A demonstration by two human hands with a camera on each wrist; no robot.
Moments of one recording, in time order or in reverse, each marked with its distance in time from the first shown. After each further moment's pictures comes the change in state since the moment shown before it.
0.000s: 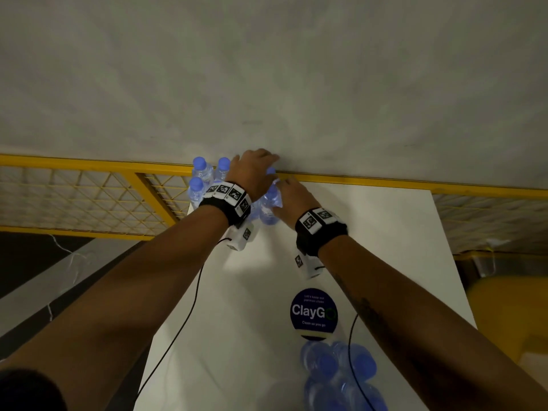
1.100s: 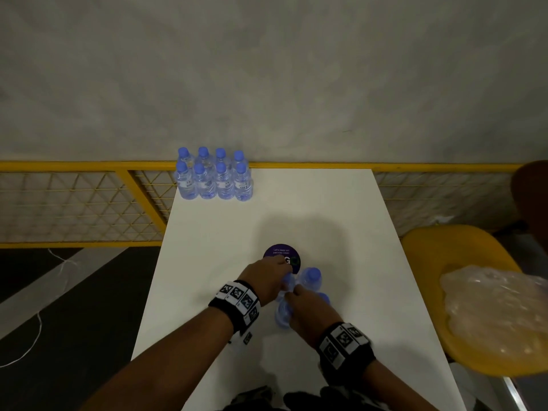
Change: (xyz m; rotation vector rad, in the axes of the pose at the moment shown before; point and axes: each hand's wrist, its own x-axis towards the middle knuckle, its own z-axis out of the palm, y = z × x) left_hand -0.312 0.173 0.061 -0.003 -0.429 0.243; right_hand -0.376 0.022 0.059 -0.217 -0.293 -0.021
